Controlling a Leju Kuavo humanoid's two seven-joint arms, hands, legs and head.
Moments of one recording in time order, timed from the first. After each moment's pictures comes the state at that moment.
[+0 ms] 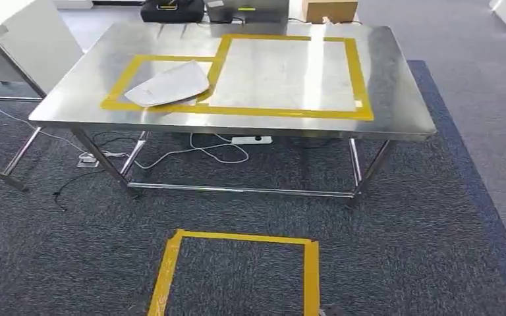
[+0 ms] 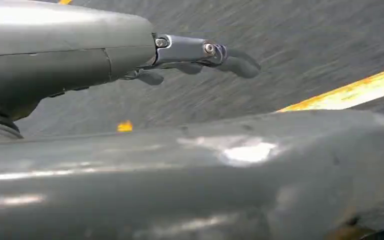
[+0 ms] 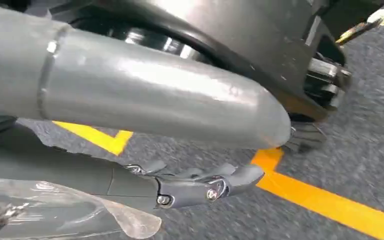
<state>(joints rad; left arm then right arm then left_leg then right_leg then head) -0.03 -0.03 -0.05 -0.22 -0.59 0.24 0.02 -0.04 0.08 0.24 -0.17 0.03 -0.08 -0.04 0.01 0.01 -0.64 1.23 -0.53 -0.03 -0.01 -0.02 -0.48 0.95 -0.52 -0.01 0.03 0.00</state>
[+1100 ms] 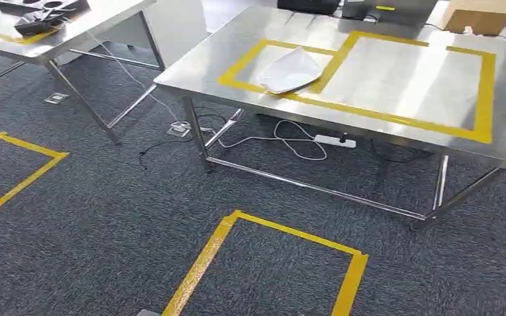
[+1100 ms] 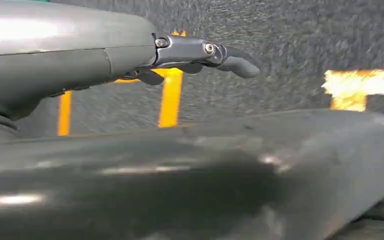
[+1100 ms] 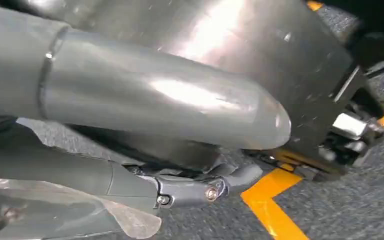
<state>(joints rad) -0.03 -0.13 0.05 -0.20 -0.52 0.27 0.01 -0.04 0.12 0.26 -0.17 0.10 -0.06 0.02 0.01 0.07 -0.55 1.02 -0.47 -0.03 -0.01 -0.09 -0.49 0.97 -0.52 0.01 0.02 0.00</state>
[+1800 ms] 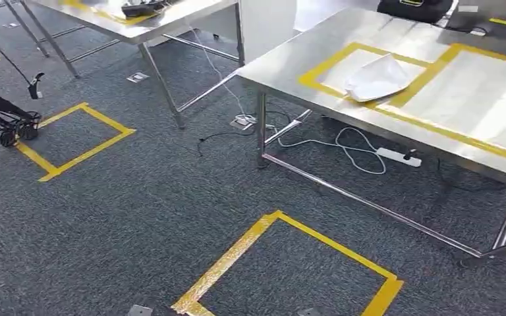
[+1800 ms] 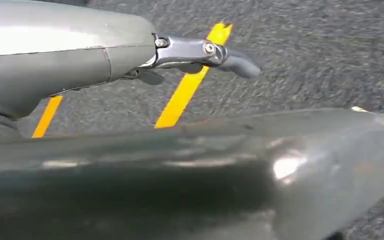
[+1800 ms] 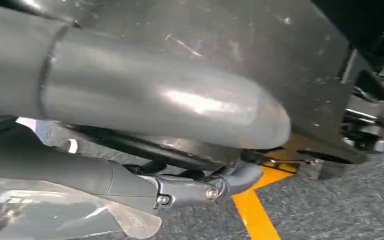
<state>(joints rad) -0.02 -0.15 0.12 -0.20 -0.53 0.37 -0.06 -0.04 0.14 0.26 -0.17 0.09 -0.09 0.02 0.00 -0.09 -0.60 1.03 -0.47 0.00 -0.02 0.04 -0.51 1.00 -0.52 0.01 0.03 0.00</state>
